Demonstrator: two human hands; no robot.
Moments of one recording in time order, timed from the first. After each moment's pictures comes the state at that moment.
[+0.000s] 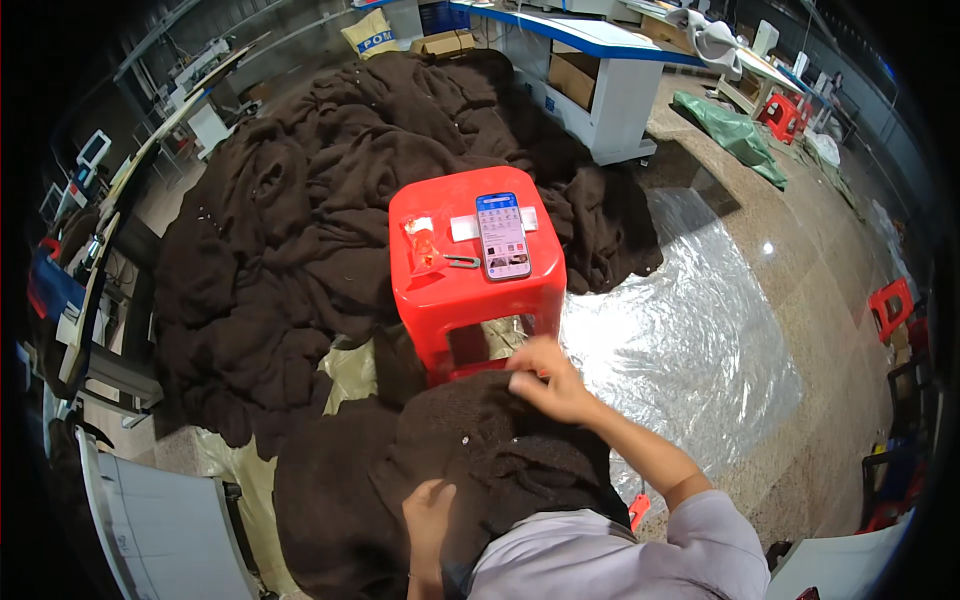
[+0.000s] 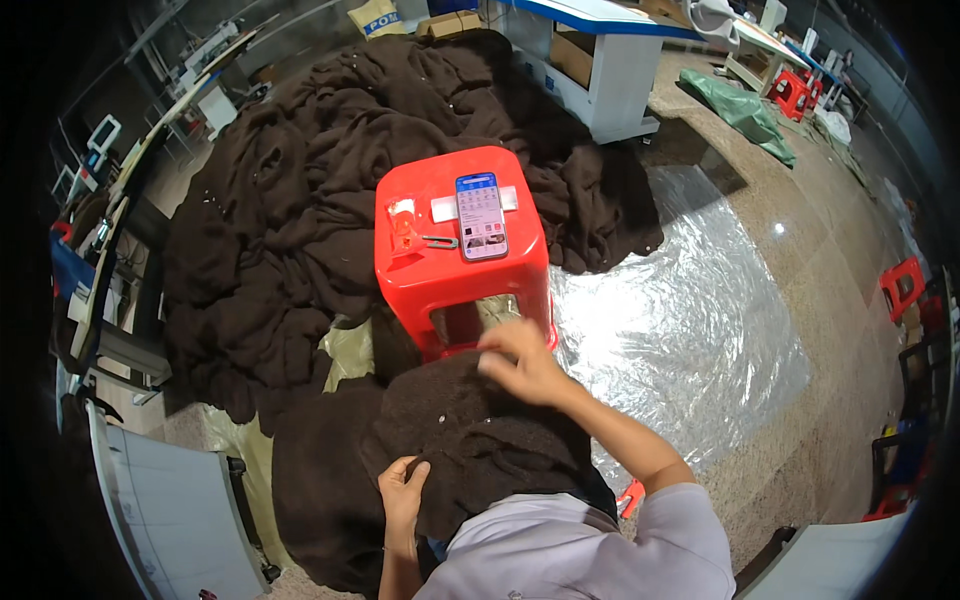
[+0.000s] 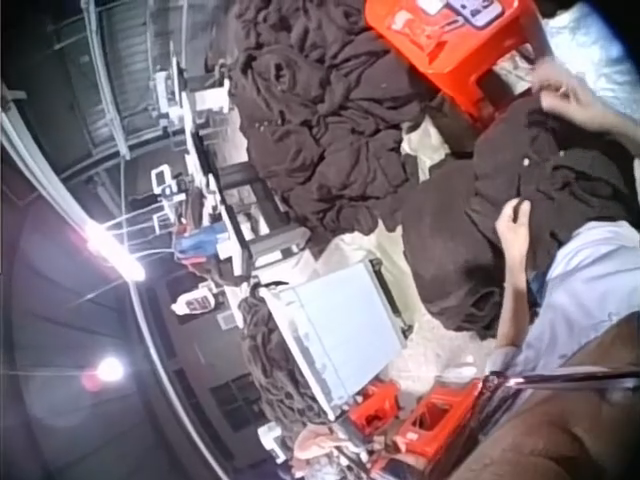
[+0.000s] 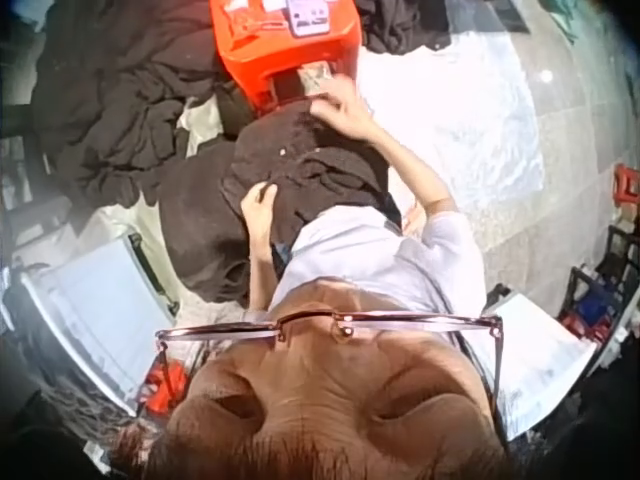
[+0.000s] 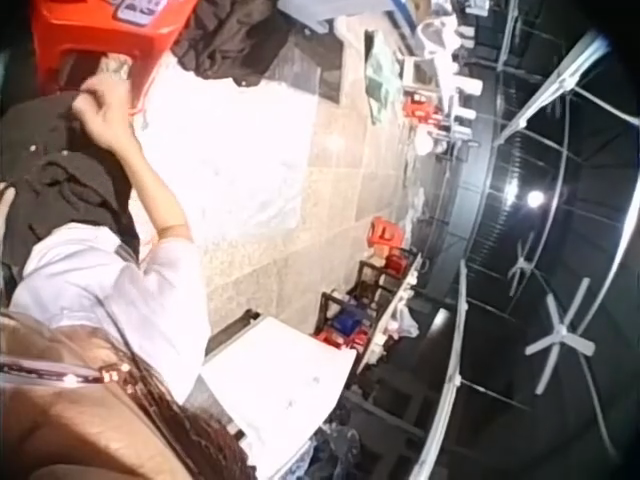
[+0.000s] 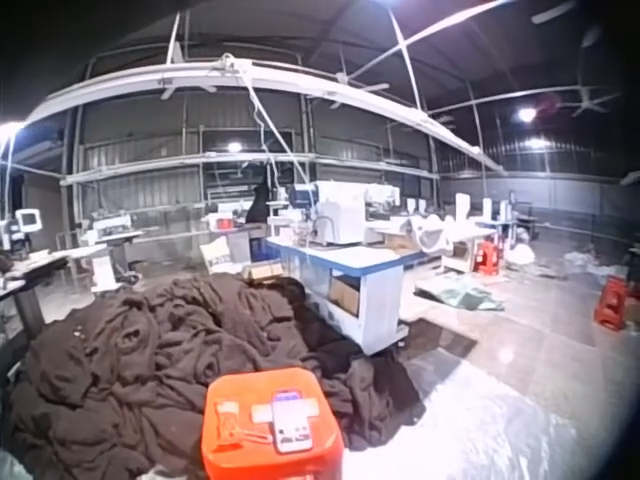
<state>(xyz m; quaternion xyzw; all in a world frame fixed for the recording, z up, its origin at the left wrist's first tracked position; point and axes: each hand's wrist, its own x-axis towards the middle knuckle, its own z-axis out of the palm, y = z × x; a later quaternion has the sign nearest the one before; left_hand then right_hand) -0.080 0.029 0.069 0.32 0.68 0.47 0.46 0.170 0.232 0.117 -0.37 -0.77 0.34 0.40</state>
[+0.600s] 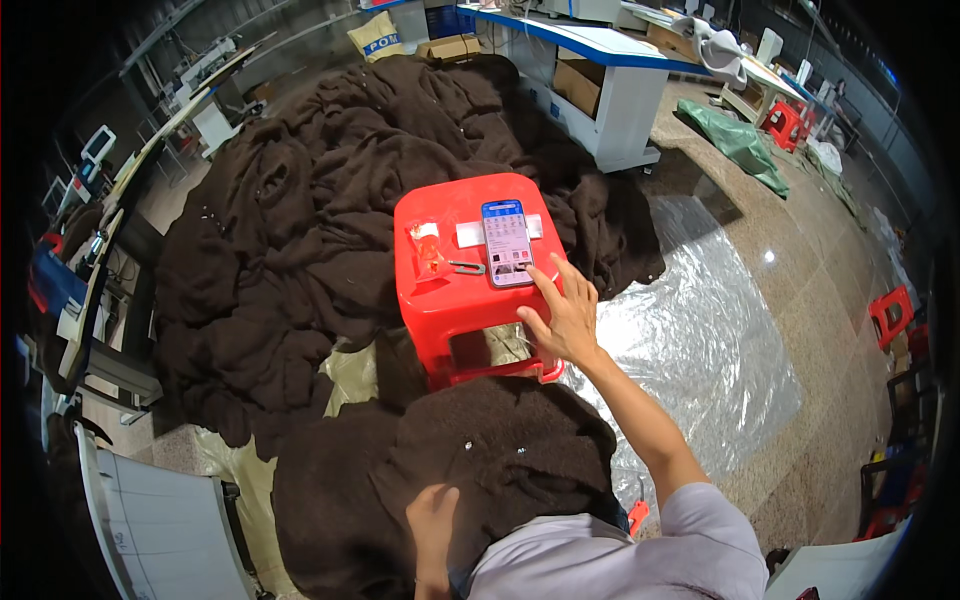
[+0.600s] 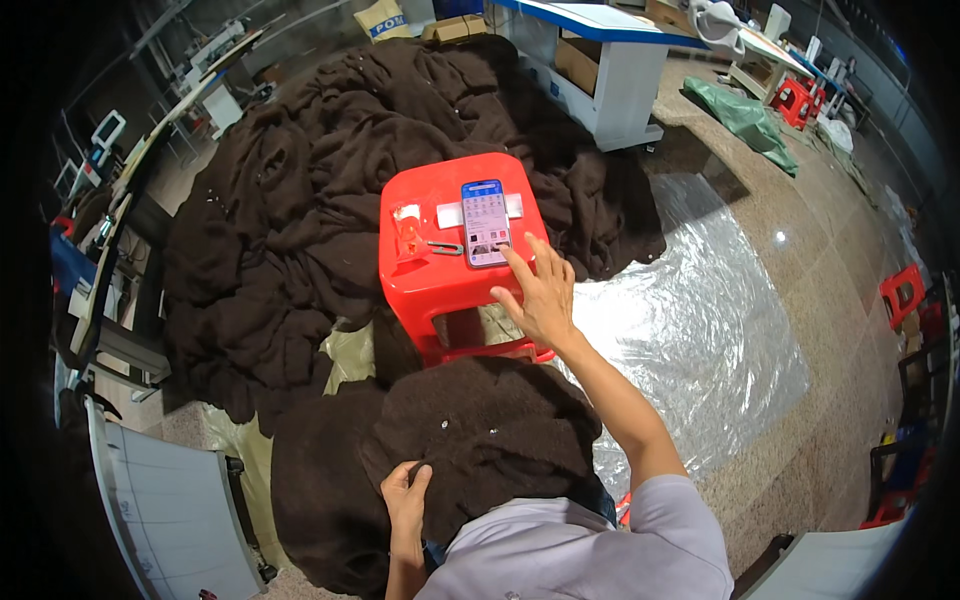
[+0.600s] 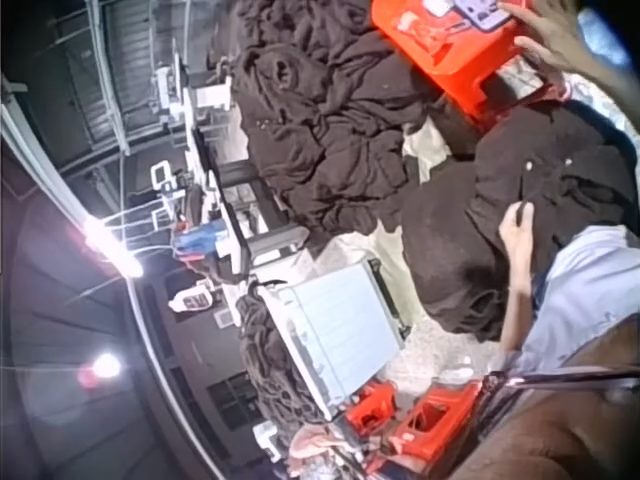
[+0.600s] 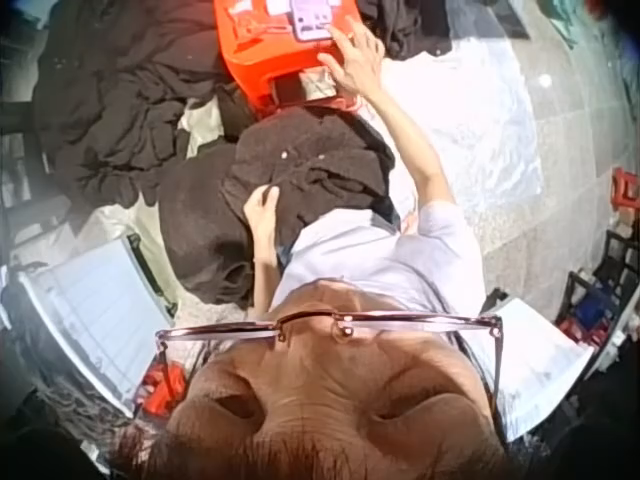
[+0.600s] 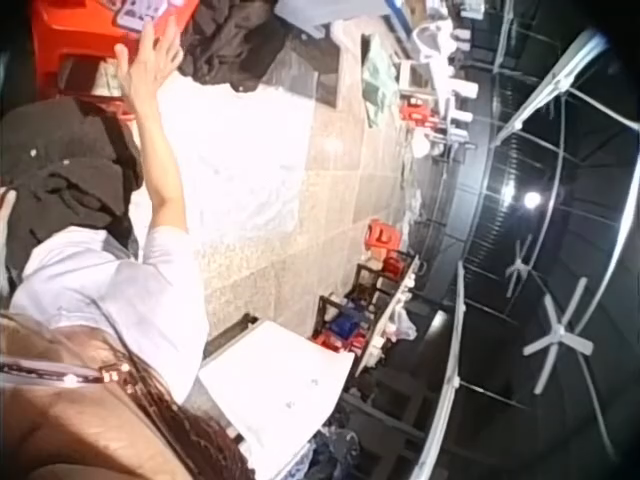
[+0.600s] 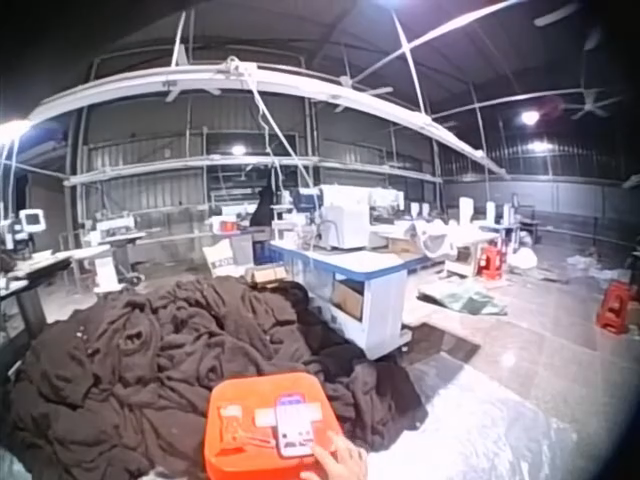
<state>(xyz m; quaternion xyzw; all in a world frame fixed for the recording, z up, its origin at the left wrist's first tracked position) -0.068 0.032 0.075 0.31 0.68 0.50 0.44 0.176 0.317 0.125 -0.52 -0.77 -0.08 0.37</state>
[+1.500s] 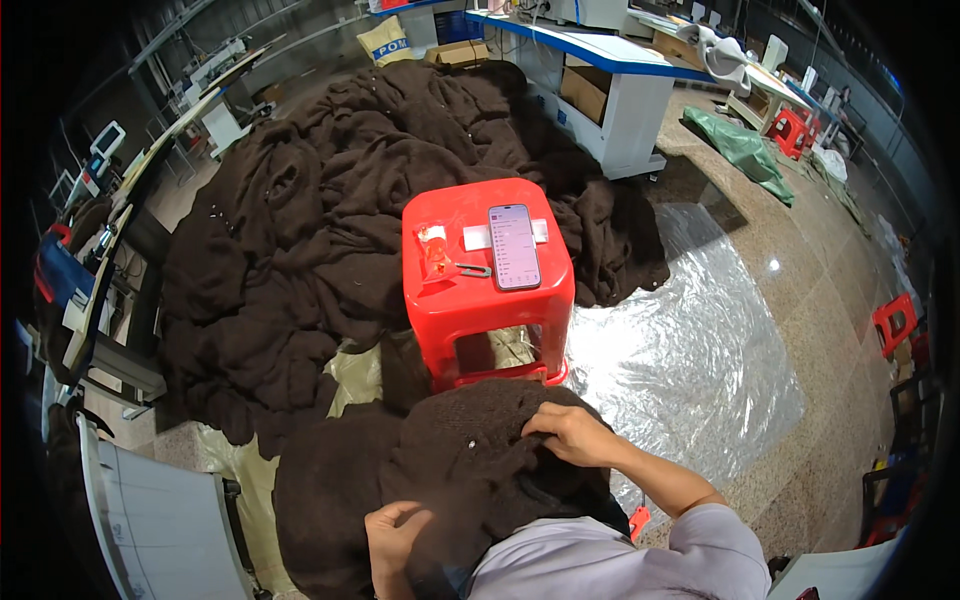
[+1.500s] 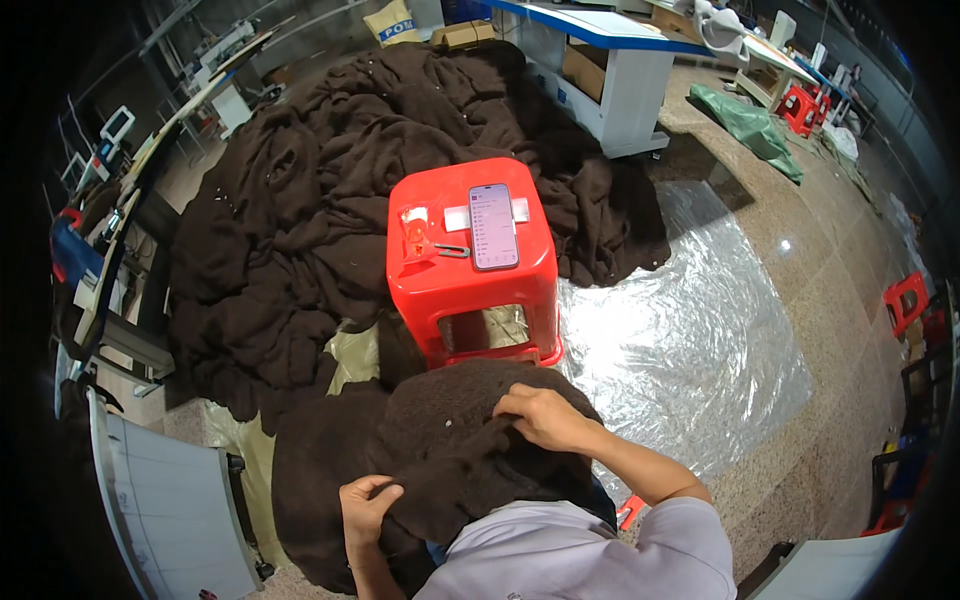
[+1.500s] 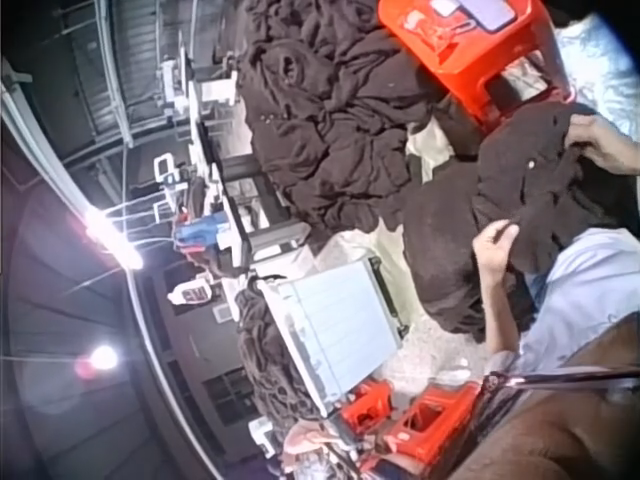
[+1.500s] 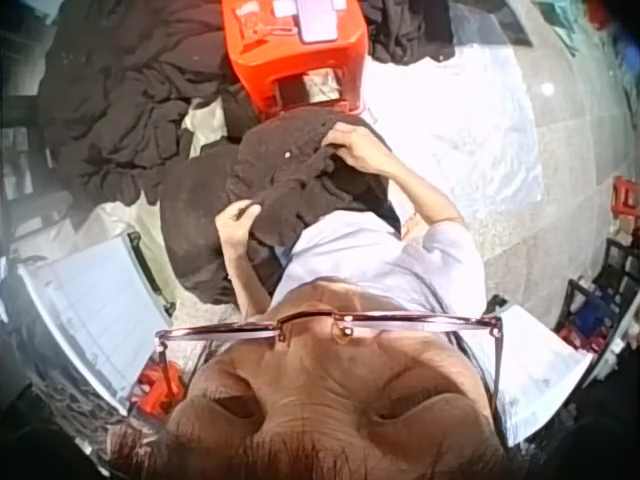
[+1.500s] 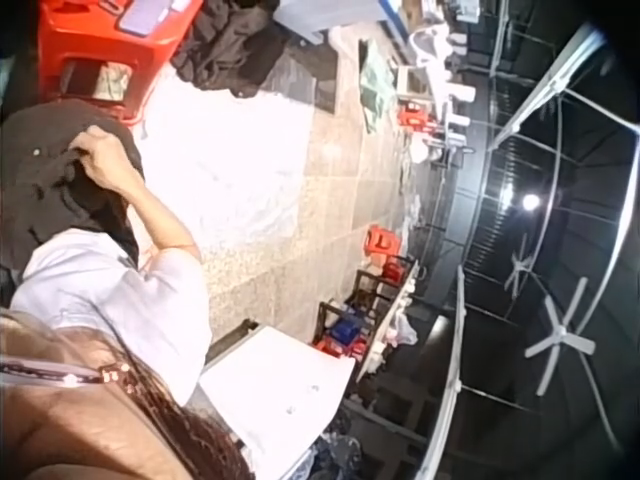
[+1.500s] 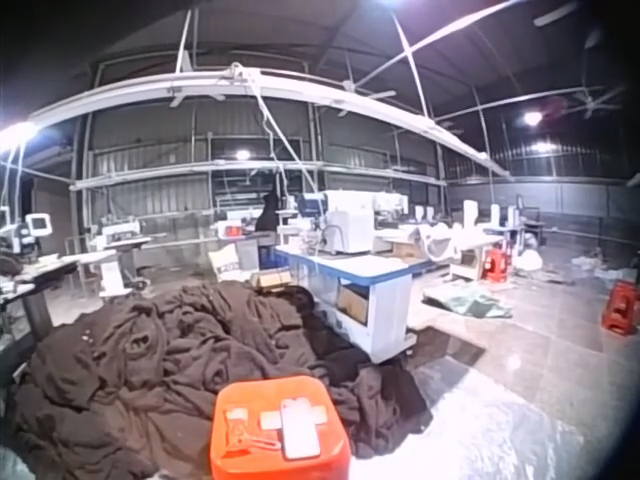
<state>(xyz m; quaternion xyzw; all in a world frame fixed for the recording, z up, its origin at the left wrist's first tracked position) -0.118 0.018 0.145 0.36 0.65 0.46 0.48 0.191 0.182 0.144 -0.34 -0.83 0.39 0.21</state>
